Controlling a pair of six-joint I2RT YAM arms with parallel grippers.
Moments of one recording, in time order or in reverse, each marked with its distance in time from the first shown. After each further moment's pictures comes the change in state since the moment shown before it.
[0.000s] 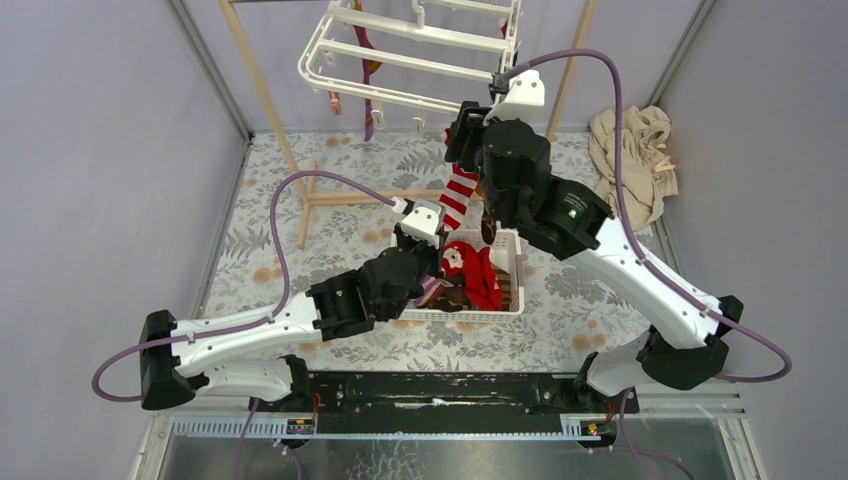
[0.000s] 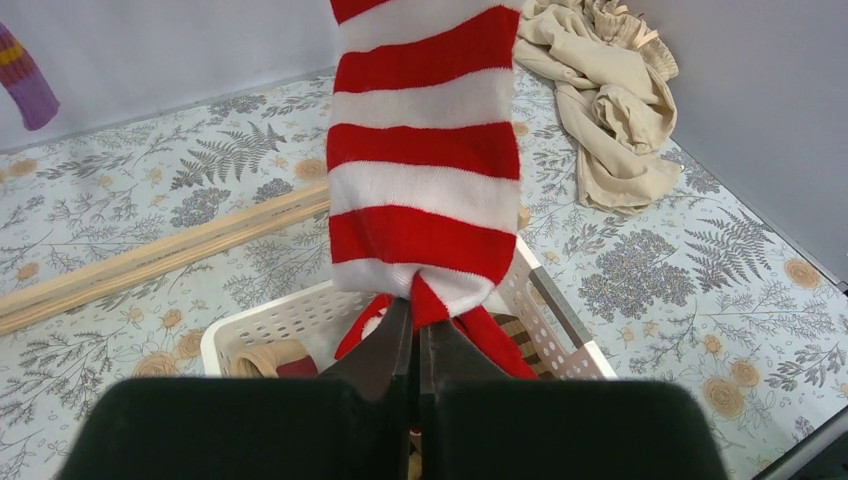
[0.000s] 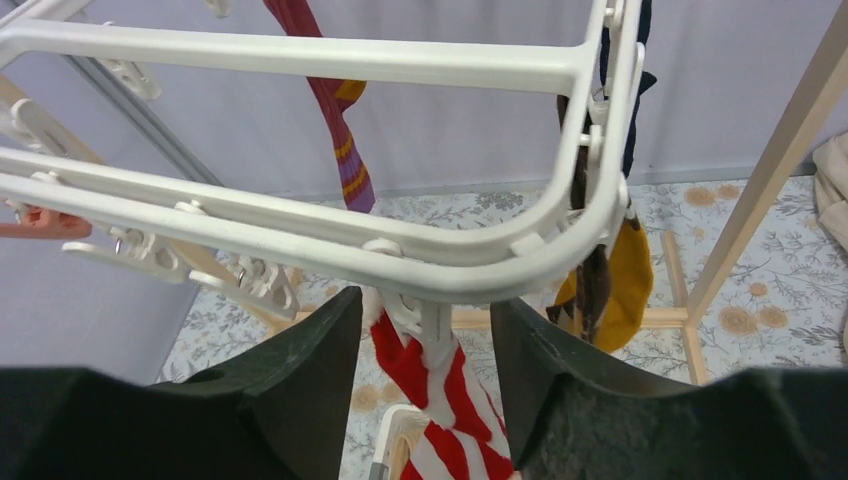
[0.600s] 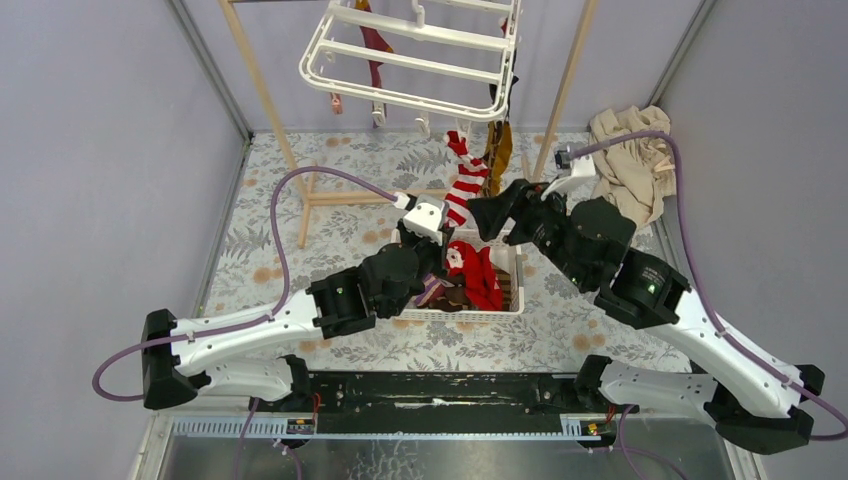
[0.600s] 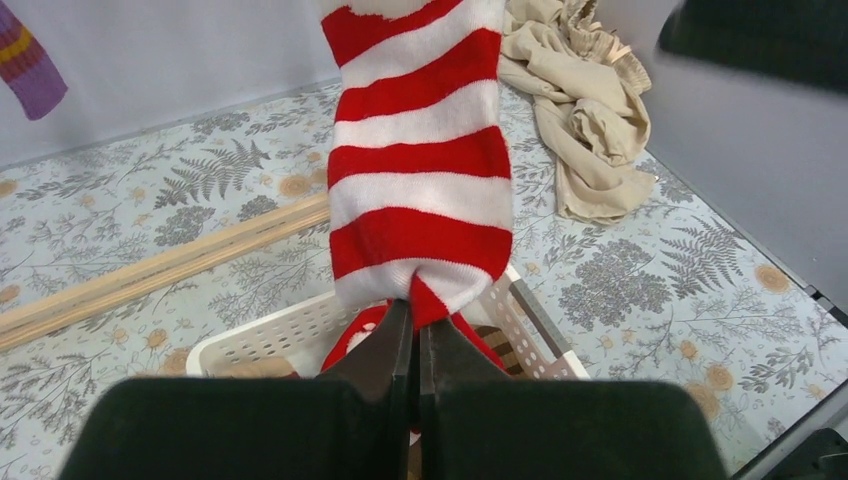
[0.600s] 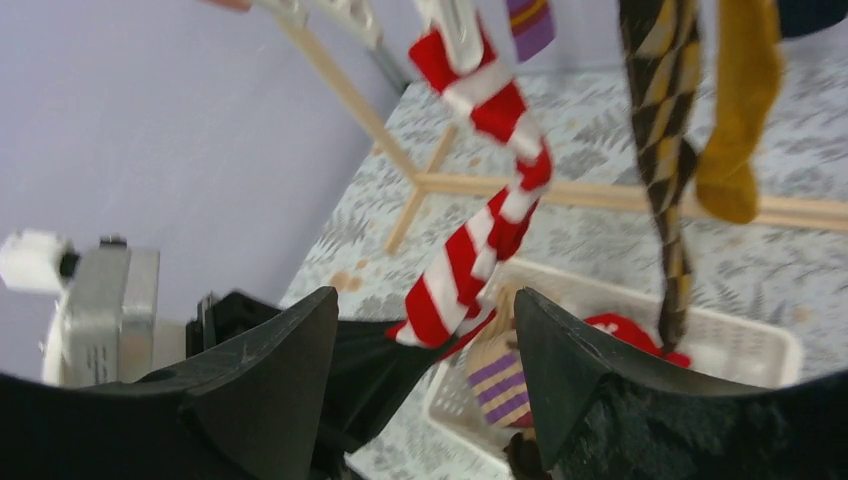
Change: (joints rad) left arm 0.000 0.012 0.037 0.002 0.023 0.011; right arm -0.006 -0.504 -0.529 0.043 -0.399 0.201
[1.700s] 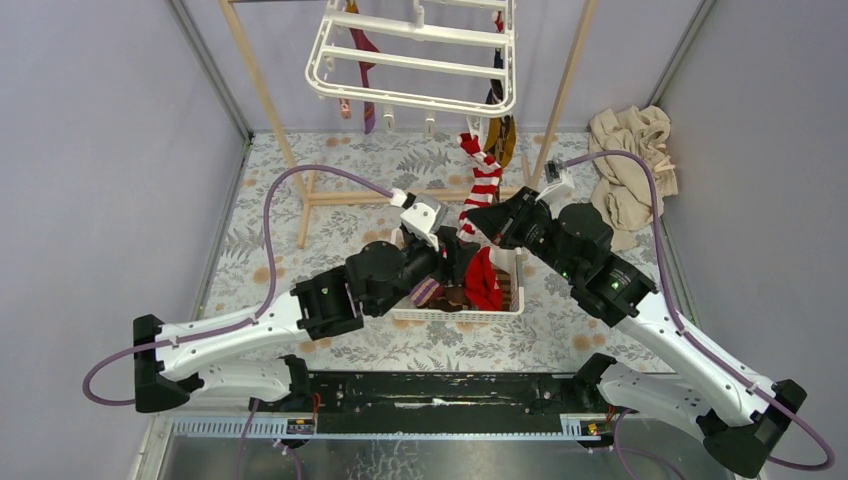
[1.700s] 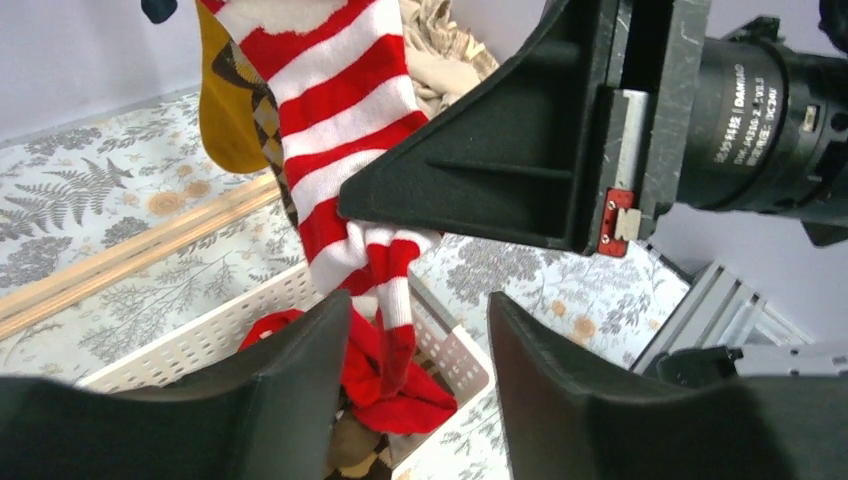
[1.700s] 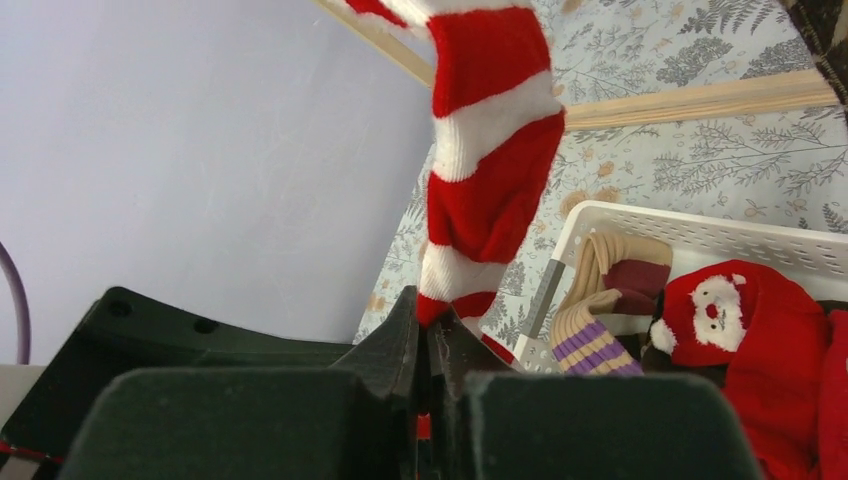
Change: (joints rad) left arm -0.003 -0.047 0.024 -0.003 0.239 -0.062; right arm -0.224 -0.058 -0.356 0.303 -0.393 0.328
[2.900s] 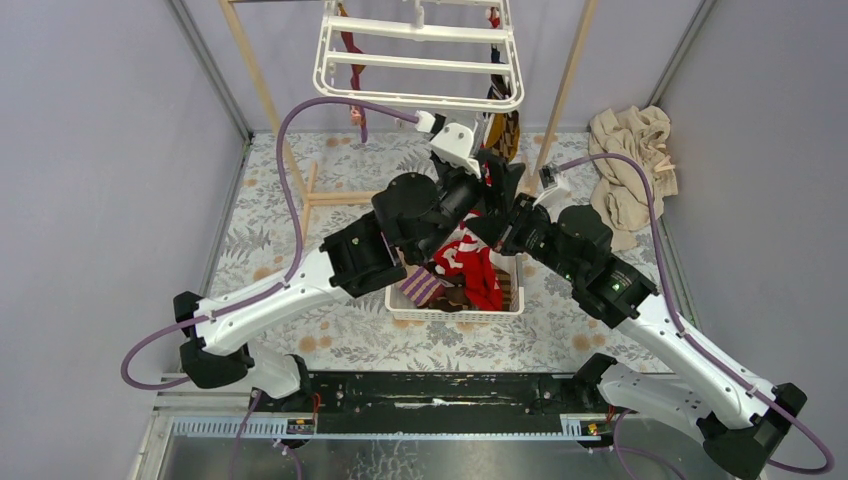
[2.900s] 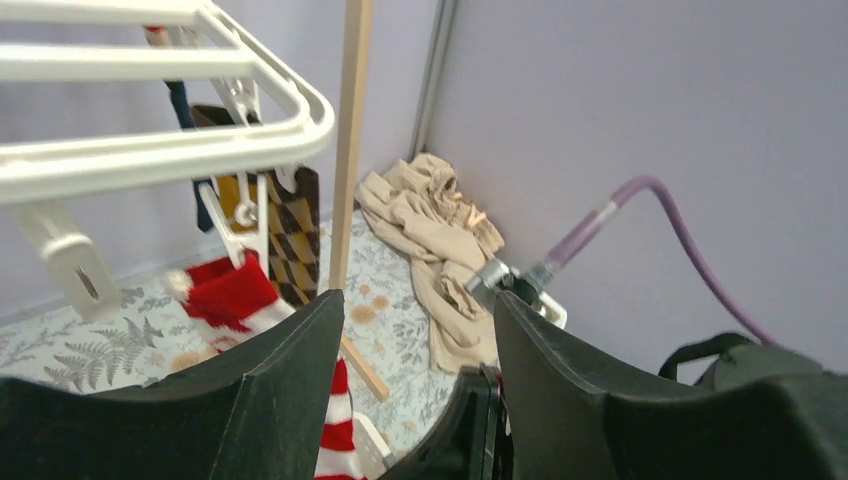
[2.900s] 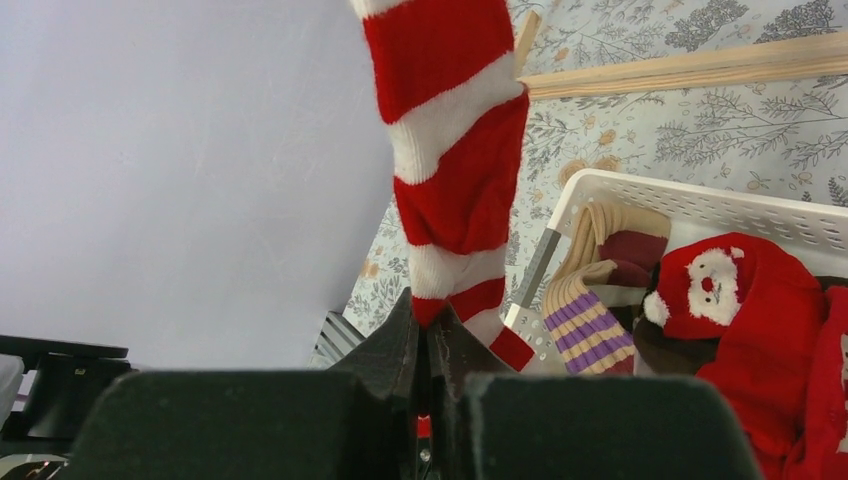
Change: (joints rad) left arm 0.053 0.332 0.609 -0.088 -0.052 0.086; right arm -0.018 -0.014 -0.021 -0.035 -0.081 -0.026
